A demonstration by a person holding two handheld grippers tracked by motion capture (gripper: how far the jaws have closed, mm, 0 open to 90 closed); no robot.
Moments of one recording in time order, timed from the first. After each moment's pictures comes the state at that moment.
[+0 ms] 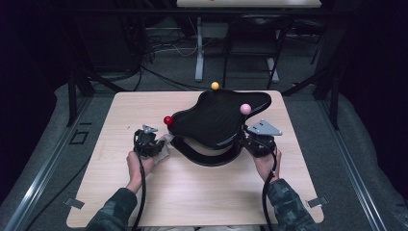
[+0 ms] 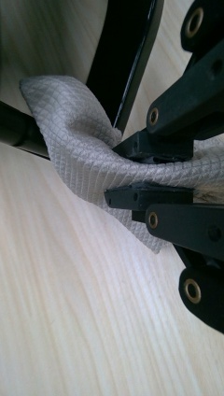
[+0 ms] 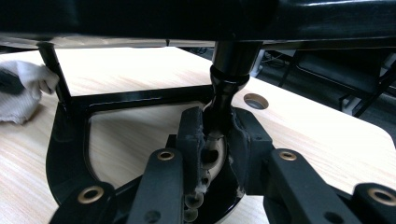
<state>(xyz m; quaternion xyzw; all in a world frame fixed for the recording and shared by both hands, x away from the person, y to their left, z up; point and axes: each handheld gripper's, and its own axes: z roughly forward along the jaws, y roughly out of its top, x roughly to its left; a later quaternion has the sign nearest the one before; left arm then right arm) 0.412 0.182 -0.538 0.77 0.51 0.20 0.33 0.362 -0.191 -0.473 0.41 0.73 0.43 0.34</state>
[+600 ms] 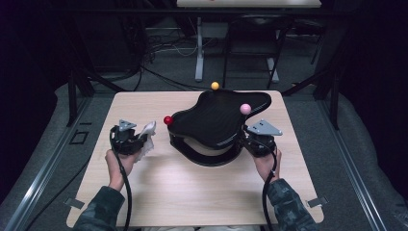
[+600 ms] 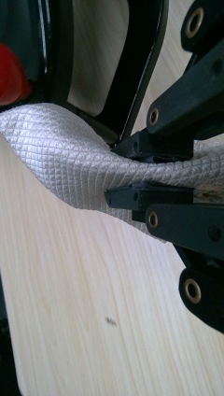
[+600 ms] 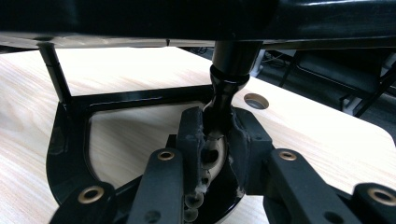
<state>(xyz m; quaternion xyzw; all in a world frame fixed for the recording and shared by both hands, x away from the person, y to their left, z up) 0.385 0.232 -0.490 0.73 0.52 0.24 0.37 0.363 -0.191 -0.473 0.40 0.73 0.43 0.34</state>
